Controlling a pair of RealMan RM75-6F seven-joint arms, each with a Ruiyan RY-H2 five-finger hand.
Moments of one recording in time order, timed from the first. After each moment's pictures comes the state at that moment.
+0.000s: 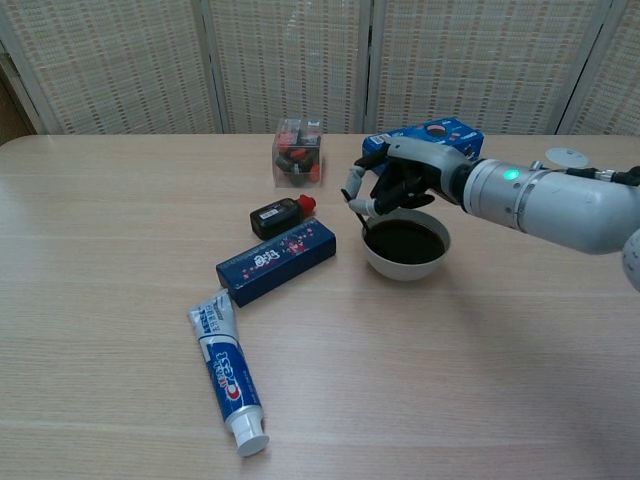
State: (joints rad) left arm -0.08 -1.18 -0.06 -1.50 1.45 1.47 -0.01; right arm 0.91 -1.77 0.22 -0.96 -1.38 0.69 0.71
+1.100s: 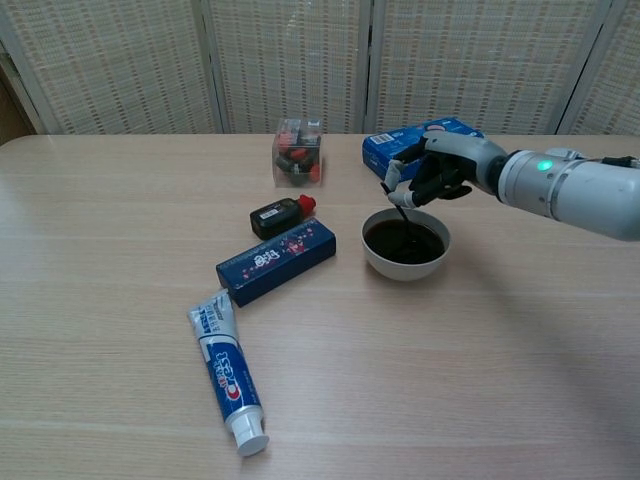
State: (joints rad) left arm -0.09 -1.18 -0.05 -1.51 1.44 1.46 0.00; right arm 0.90 -1.75 0.21 -0.87 -1.35 0.66 0.70
